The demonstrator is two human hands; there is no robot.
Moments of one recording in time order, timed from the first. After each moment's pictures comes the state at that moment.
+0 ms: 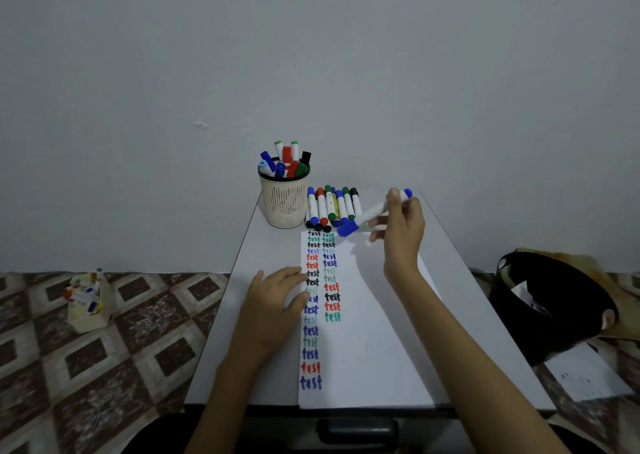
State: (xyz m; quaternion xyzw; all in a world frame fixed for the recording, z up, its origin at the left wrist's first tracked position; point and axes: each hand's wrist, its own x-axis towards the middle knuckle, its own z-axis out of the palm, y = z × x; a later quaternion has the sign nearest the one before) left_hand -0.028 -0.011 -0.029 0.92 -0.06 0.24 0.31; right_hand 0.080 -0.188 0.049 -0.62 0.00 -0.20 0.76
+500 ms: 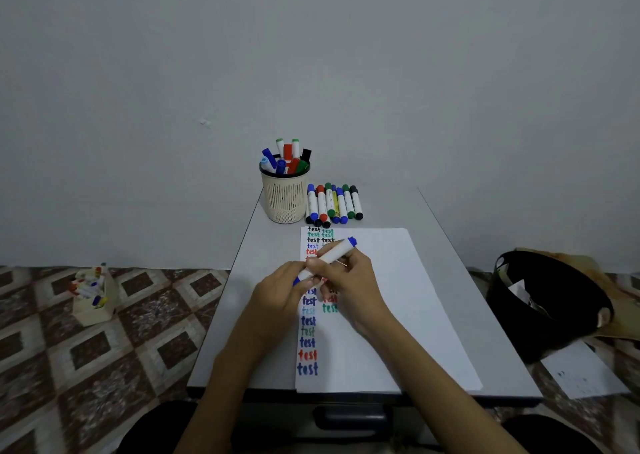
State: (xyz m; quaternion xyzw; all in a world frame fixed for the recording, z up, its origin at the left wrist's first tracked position) left_hand -0.043 -0.024 -0.007 0.87 -0.12 0.23 0.41; right_hand 0.001 -0.161 0.015 -0.60 -0.13 0.09 0.78
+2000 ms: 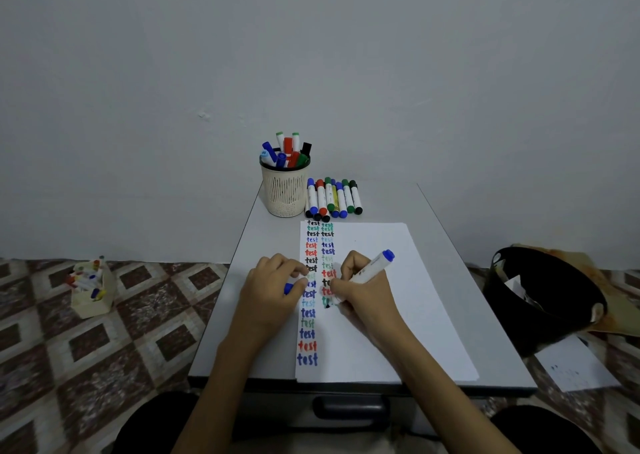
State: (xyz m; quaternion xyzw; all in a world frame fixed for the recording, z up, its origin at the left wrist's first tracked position) left_hand -0.033 -0.013 -0.023 0.92 -0.05 0.25 0.30; right_hand -0.021 -0.185 0.013 -0.67 -0.12 0.08 0.73
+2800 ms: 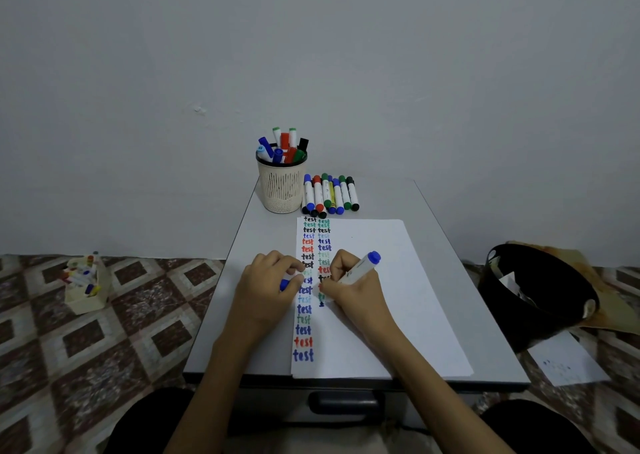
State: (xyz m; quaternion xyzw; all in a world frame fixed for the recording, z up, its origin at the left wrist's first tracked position) left_hand -0.033 -0.013 -0.023 0.92 -0.04 0.24 0.30; right_hand -0.021 -0.179 0.005 -0.74 -0.16 0.01 0.65
